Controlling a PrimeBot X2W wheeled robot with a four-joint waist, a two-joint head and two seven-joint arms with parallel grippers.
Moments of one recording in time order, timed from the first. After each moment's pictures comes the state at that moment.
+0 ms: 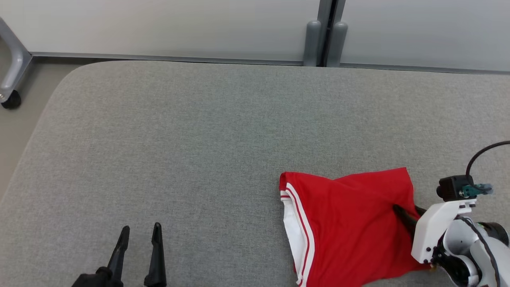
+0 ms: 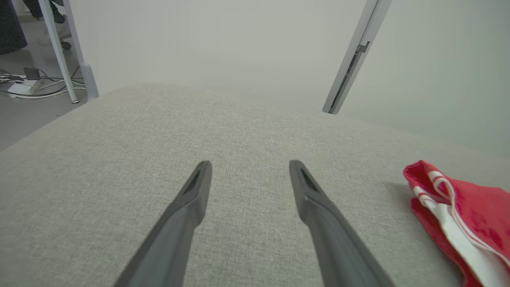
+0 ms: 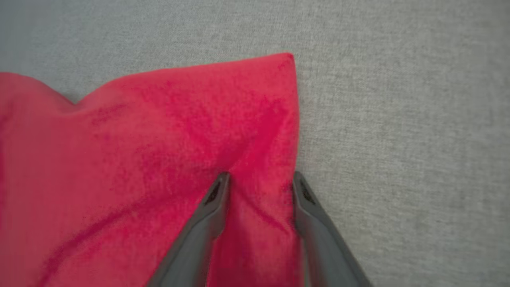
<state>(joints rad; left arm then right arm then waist) 0.17 0.05 -0.09 0.06 -0.31 0.01 -0.26 -0.32 -0.36 0.38 0.49 0.66 0.13 0.31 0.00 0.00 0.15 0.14</state>
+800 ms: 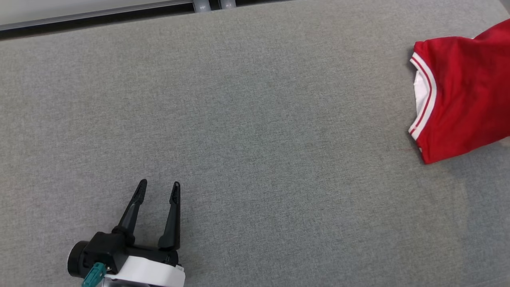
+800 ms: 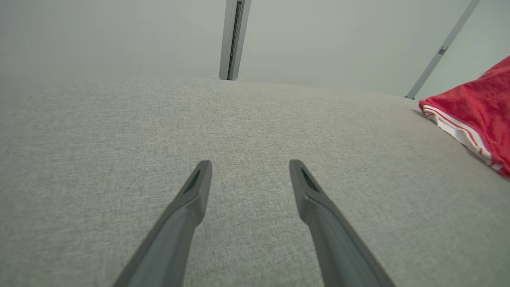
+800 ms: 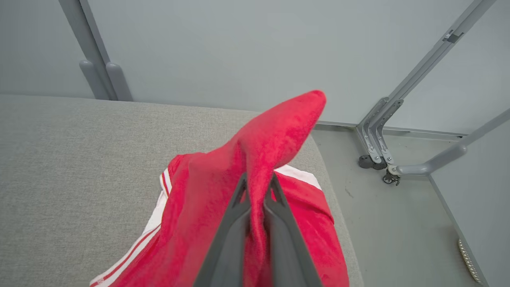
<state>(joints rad) 0.00 0.05 -0.12 0.08 -0.21 -0.06 -0.26 -0.76 -0.70 0.26 0.50 0.62 0.13 0.28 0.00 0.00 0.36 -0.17</state>
